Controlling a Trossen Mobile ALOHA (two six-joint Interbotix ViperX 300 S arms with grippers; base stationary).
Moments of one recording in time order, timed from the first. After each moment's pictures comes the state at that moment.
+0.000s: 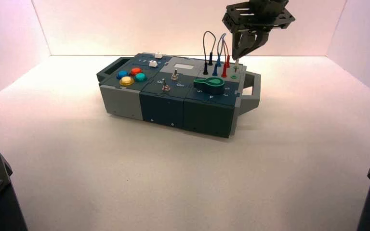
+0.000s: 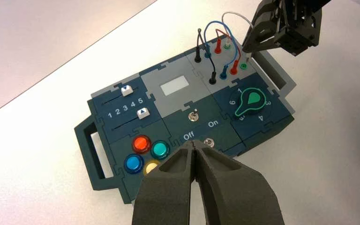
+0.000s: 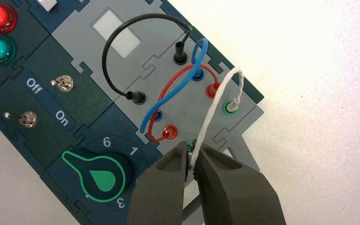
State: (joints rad) left arm -0.54 -0.61 0.92 -0.31 0.48 0.48; right arm 0.42 0.00 0.68 0.17 0.45 -0.20
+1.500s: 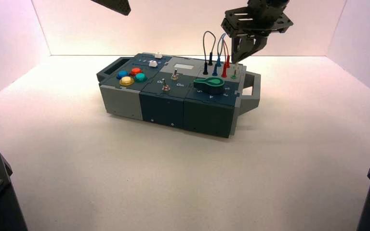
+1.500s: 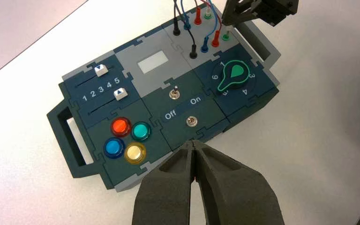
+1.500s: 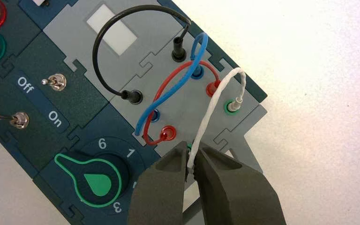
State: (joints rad) left arm -0.57 -0.58 0.91 -0.31 0.57 0.50; right arm 0.42 0.02 0.68 0.18 0.43 -0.20
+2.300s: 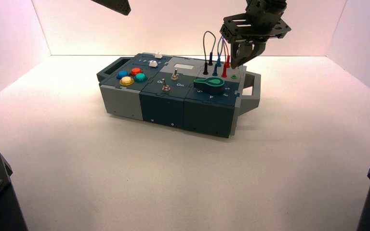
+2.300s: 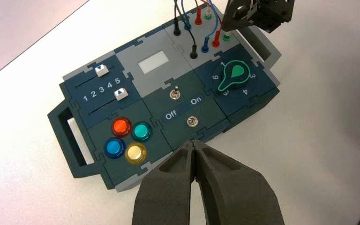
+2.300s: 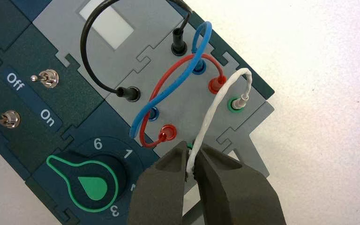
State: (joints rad) left arm -0.57 -0.58 0.91 -0.31 0.57 0.50; right arm 0.42 0.06 0.67 0.18 0.43 -0.20
